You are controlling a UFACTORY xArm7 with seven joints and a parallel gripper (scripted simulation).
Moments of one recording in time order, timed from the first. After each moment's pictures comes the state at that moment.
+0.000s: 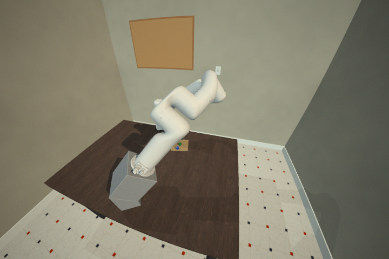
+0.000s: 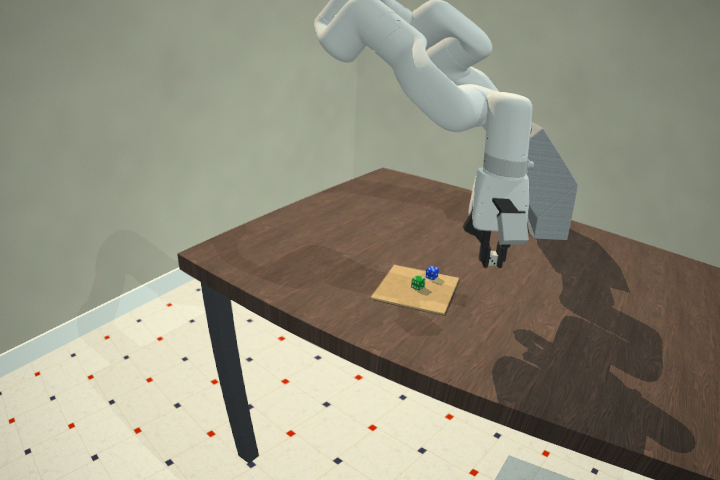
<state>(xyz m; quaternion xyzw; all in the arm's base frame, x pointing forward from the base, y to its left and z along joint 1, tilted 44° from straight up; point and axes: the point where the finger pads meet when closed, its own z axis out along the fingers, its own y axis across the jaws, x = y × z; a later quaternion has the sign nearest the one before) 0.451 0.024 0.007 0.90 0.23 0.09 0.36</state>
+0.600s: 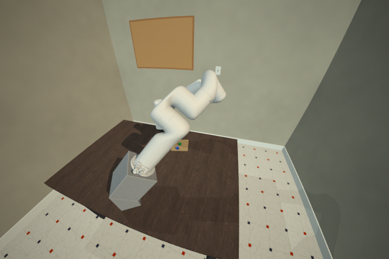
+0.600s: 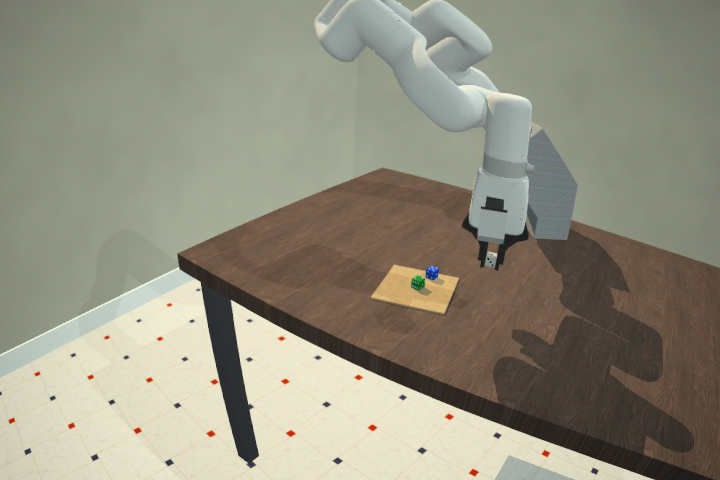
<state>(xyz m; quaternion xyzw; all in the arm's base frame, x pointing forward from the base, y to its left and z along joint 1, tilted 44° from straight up) 0.454 0.022 0.008 0.93 0.08 0.15 0.34</state>
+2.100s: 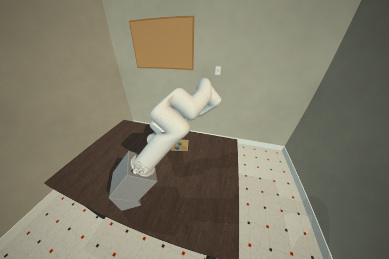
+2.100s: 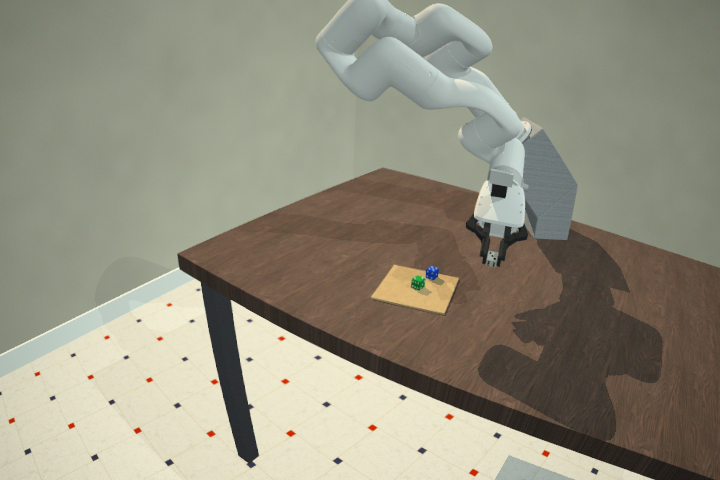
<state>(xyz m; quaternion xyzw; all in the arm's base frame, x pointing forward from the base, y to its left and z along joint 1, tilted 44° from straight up) 0.438 0.019 0.003 0.73 0.23 0.59 0.25</state>
